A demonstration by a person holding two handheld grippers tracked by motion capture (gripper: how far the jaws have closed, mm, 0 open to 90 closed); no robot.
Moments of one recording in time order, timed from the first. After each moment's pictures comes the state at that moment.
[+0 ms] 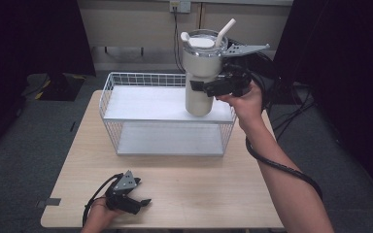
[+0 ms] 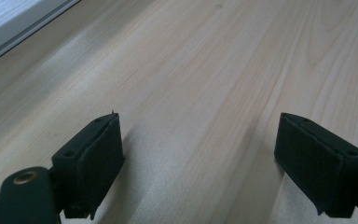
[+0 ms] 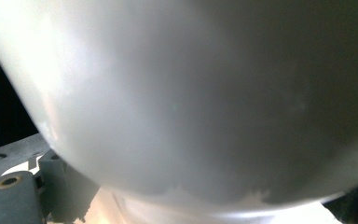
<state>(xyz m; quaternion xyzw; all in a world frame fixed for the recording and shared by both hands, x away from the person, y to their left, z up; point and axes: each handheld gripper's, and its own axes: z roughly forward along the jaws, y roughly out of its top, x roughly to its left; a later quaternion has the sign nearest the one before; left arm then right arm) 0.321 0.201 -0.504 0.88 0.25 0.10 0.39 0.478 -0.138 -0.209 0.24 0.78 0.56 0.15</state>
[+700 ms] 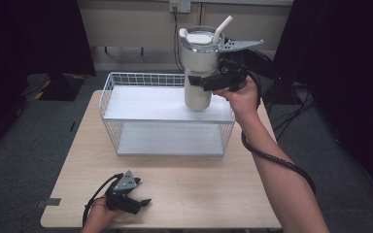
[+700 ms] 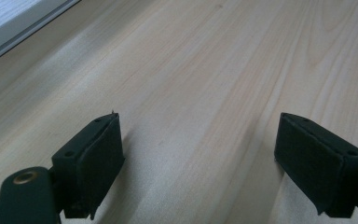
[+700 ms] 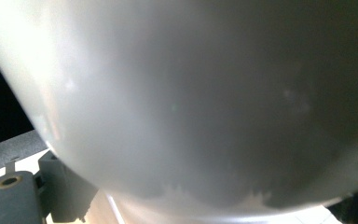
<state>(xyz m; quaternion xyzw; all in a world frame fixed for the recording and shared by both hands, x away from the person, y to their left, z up) 0.321 0.201 -0.504 0.88 0.25 0.10 0.39 0.496 -0.132 -0.210 0.25 0.78 0.55 0.16</state>
